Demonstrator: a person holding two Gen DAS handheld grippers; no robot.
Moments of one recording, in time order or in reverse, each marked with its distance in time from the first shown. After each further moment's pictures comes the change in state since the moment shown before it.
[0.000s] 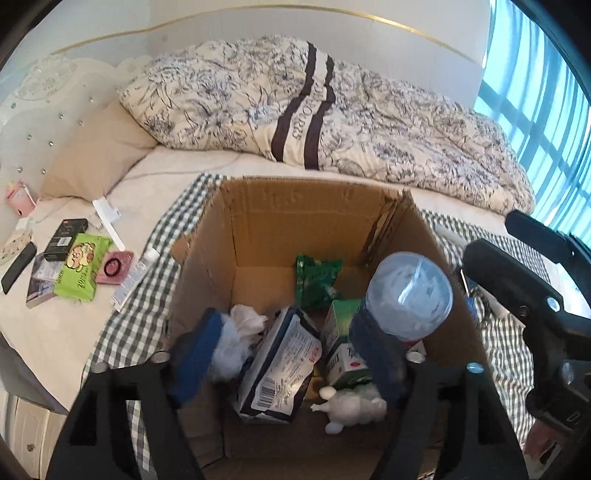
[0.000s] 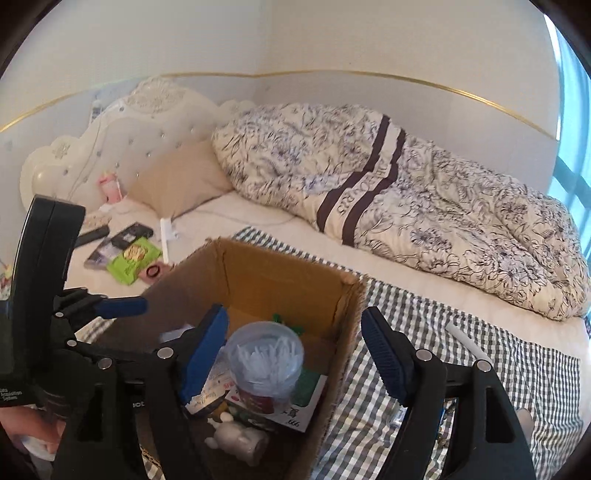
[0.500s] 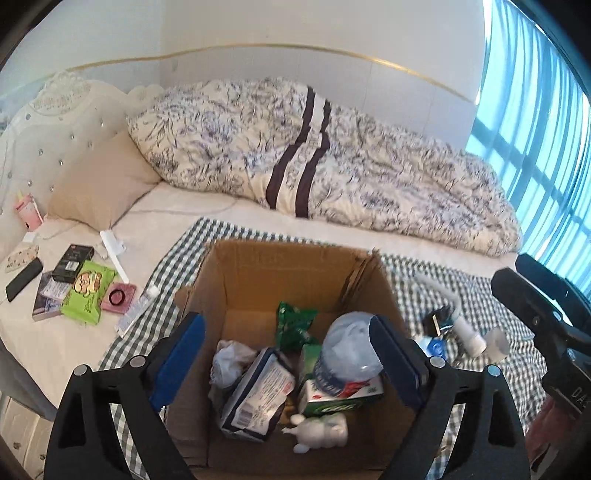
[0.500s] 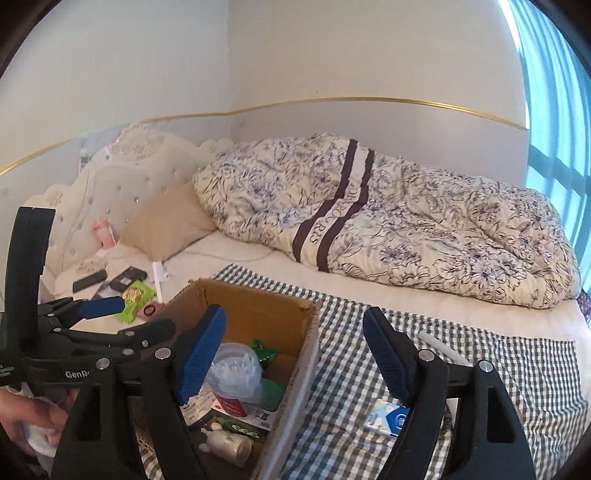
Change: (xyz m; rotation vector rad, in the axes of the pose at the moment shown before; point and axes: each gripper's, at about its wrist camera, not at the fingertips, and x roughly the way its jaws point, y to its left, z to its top) left arm -0.051 -0.022 0.022 -0.029 -0.154 -0.018; right arm -0.058 -0.052 0.009 0.106 -0.114 -0.023
